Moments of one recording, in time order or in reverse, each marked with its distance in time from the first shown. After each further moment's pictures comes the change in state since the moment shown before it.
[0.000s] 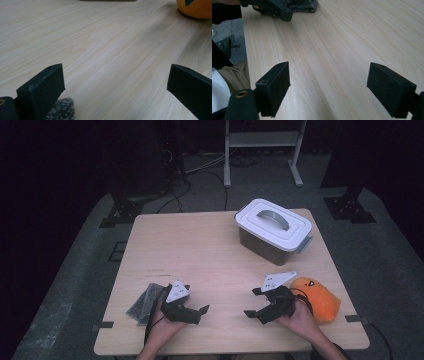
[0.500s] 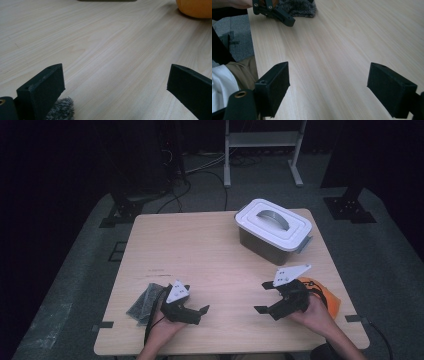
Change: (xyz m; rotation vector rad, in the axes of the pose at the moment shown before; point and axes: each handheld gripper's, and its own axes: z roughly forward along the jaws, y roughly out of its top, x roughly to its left) left arm -0.002 0.000 0.000 0.002 0.001 0.006; right arm -0.004 0.012 -0.042 0.004 -0.017 -0.042
